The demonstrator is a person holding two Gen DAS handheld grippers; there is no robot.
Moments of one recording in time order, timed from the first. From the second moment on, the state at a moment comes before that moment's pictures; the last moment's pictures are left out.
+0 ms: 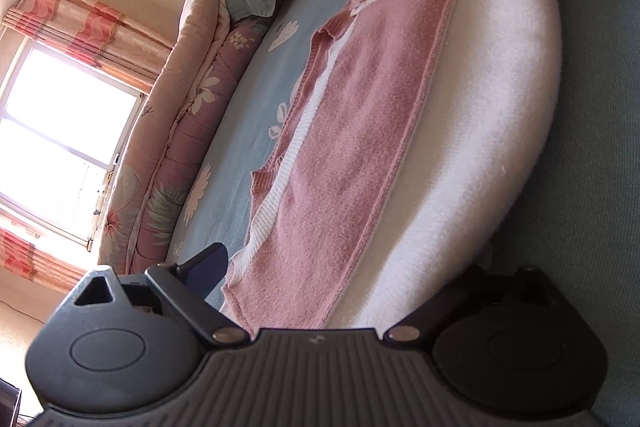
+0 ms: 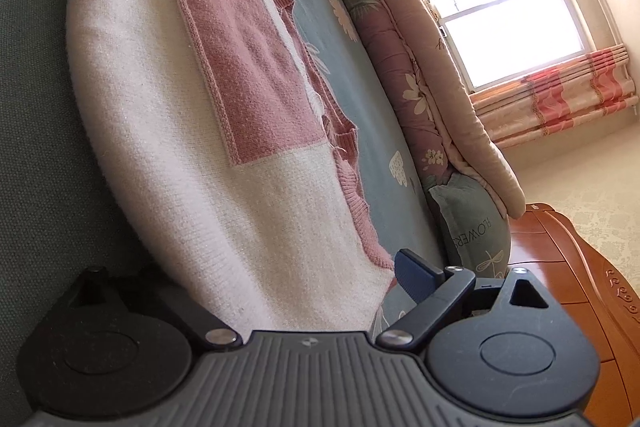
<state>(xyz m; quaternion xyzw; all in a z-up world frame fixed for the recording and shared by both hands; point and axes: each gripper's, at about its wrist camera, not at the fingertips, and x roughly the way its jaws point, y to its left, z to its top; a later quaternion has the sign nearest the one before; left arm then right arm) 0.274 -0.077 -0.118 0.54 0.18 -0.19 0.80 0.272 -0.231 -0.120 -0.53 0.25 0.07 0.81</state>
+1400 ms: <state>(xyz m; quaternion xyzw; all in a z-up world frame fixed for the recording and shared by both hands) 0.248 -0.105 -0.151 0.63 0.17 -0.17 0.74 0.262 -0.213 -0.153 -0.65 0.23 0.11 0.72</state>
